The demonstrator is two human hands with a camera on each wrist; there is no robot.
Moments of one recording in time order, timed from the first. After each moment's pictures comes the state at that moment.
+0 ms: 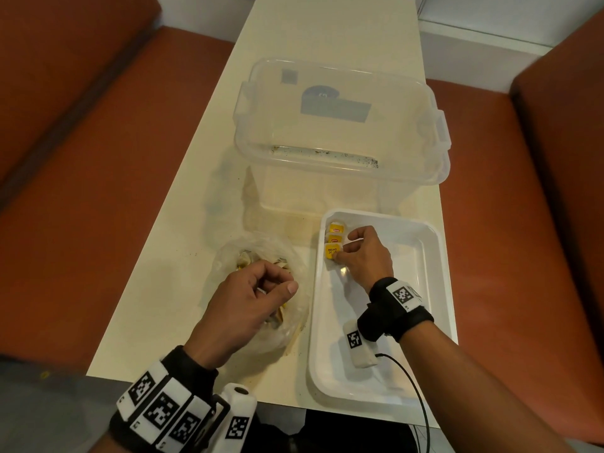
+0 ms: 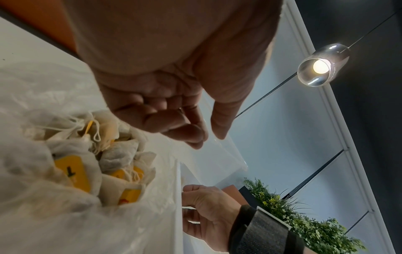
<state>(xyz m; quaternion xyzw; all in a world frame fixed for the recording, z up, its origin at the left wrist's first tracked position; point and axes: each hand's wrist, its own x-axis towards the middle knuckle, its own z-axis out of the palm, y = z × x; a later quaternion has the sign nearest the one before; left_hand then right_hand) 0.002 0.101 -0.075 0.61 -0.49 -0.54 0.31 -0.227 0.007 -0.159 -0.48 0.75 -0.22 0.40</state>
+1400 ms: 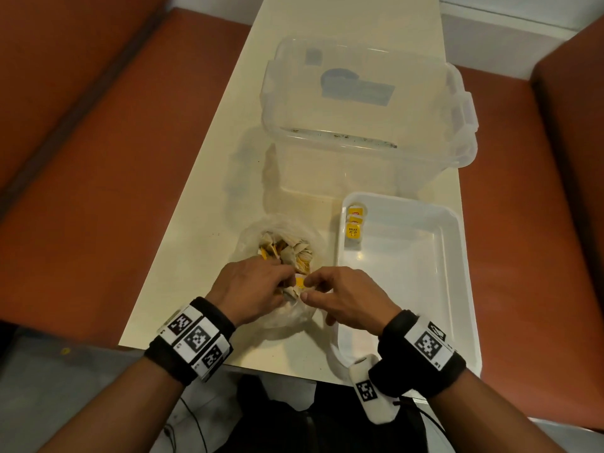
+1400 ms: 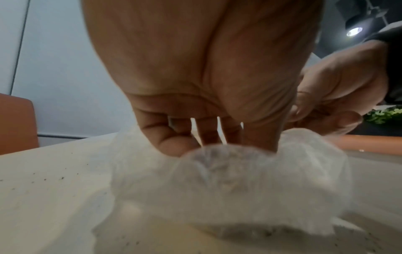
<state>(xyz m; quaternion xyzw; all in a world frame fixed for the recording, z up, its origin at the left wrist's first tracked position) 0.036 0.088 -0.111 0.54 -0.82 -0.21 -0.06 -0.162 0.092 -0.091 -0.67 0.59 0.01 0.46</state>
